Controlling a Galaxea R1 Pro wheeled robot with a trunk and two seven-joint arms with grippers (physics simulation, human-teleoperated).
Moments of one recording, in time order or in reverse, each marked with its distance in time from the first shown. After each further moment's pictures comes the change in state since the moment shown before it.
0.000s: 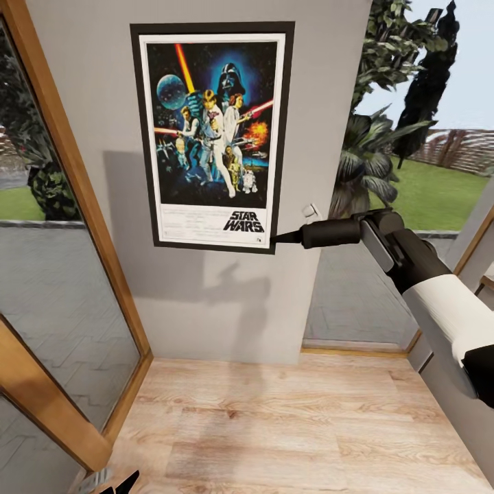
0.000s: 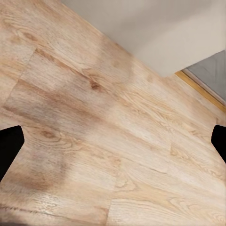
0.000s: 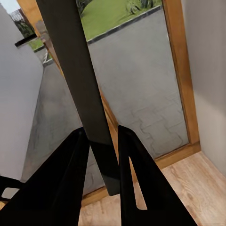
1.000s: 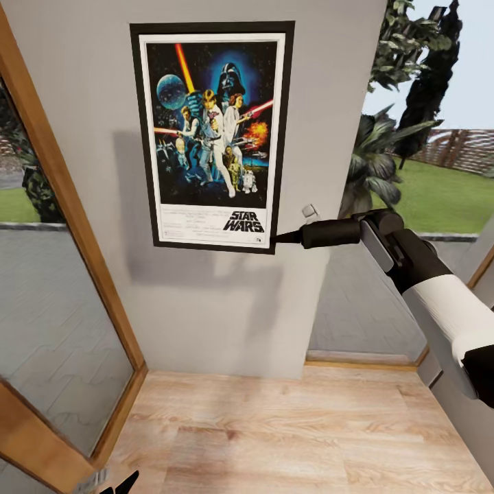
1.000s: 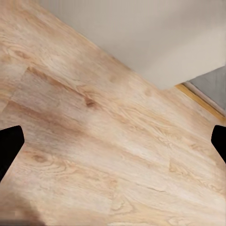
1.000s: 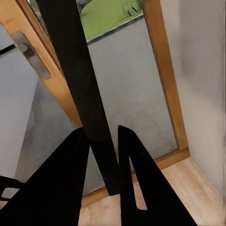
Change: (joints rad) left arm 0.000 0.001 0.000 0.000 0.001 0.000 0.000; right arm 0.000 0.000 0.000 -0.001 0.000 -0.001 0.000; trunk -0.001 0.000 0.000
